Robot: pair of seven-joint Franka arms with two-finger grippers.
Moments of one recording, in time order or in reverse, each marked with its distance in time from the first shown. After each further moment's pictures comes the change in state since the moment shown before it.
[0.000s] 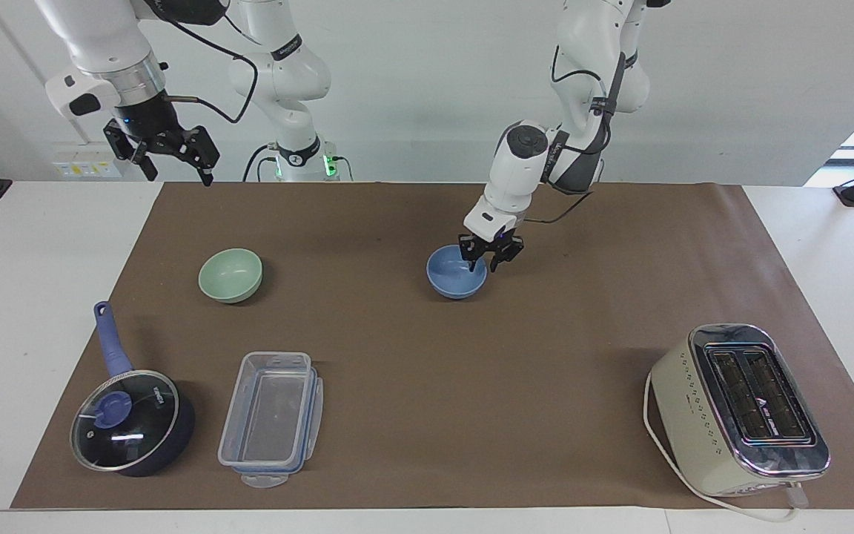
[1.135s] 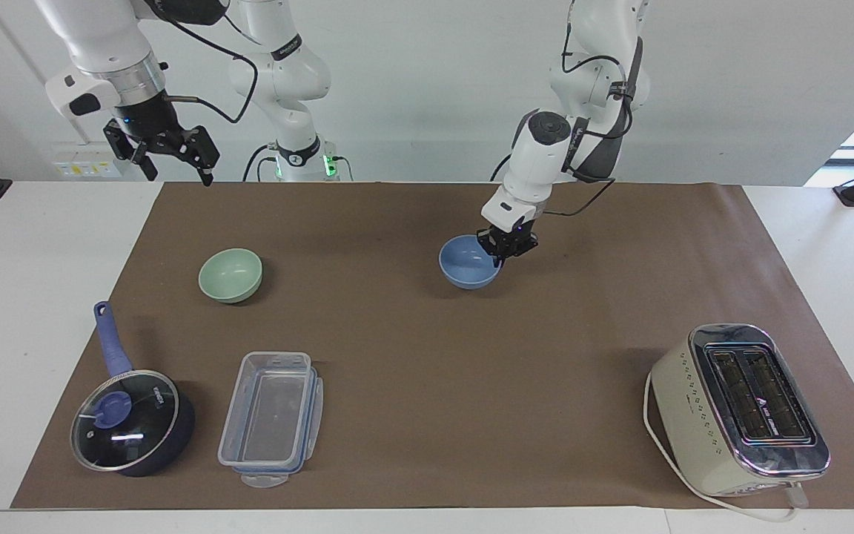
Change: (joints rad) left arm 0.039 -0.063 -0.004 -0.021 0.014 -0.041 0.069; right arm 0.000 0.000 0.000 0.000 0.000 0.000 0.000
